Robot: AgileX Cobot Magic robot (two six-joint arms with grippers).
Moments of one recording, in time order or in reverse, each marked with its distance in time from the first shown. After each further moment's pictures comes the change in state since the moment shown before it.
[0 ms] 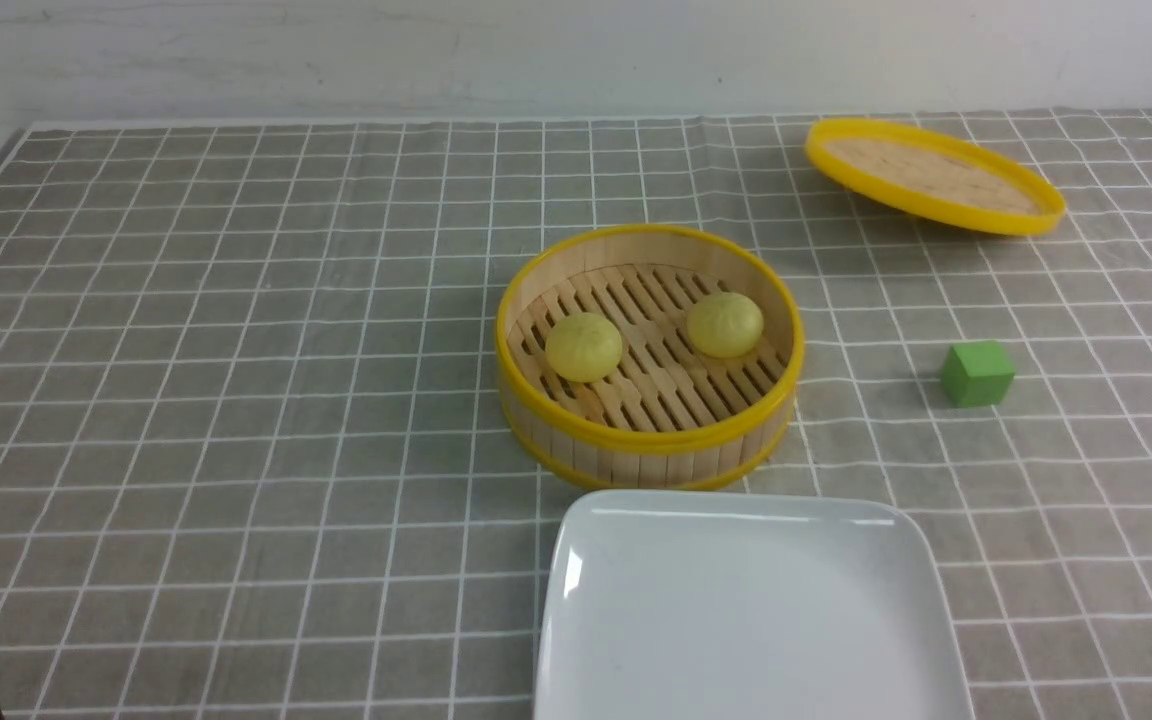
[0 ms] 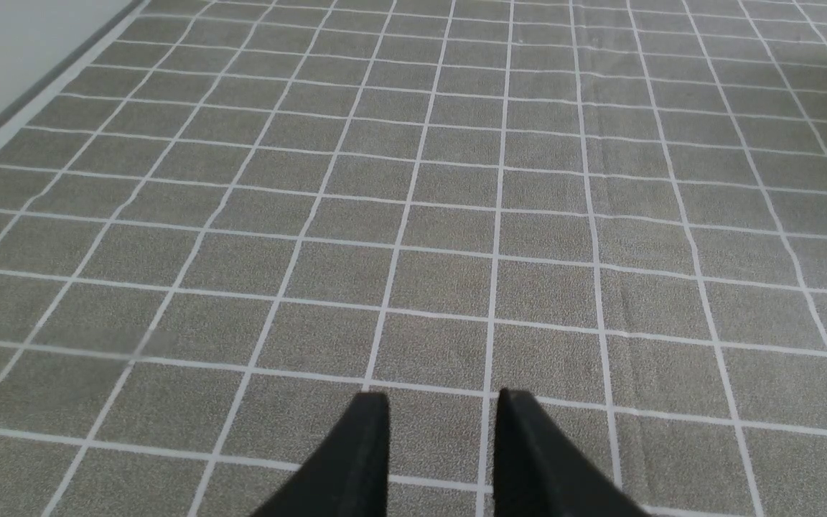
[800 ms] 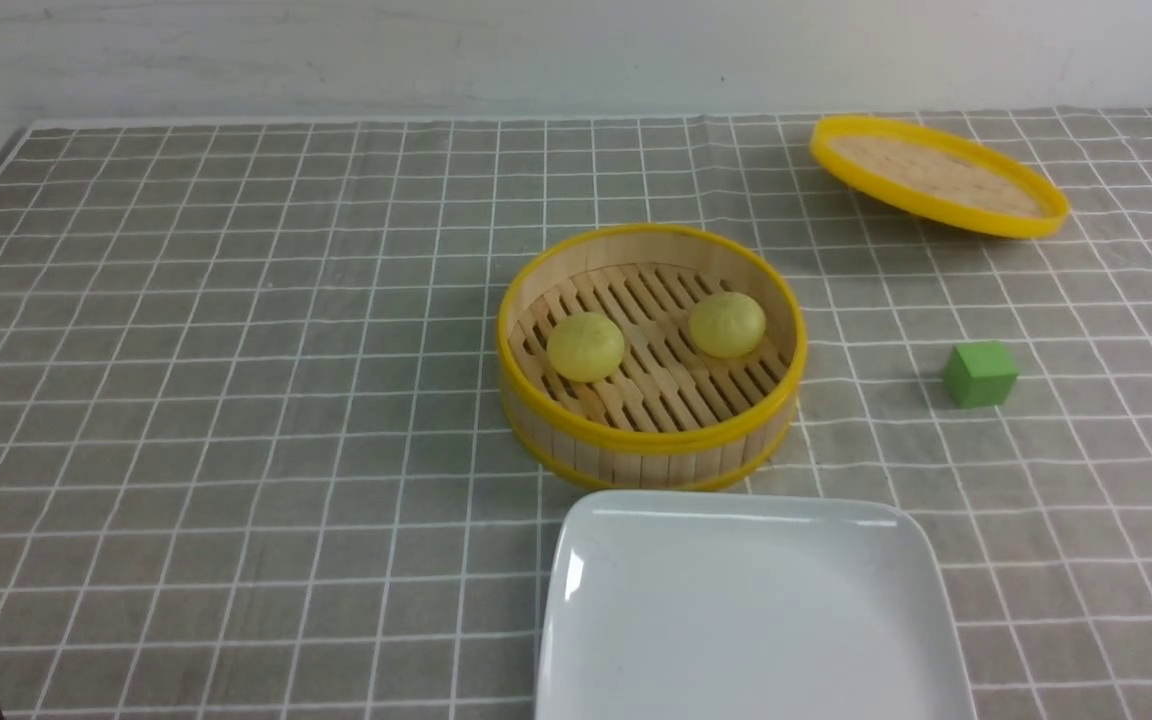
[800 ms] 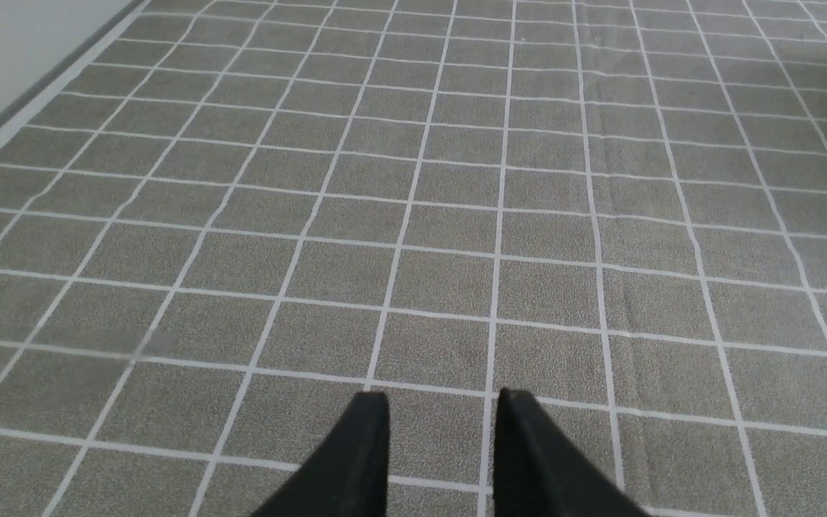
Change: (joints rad) right arm 0.000 0.007 -0.096 0.610 -0.144 0.217; left arm 0.000 0.000 0.000 0.000 0.000 0.000
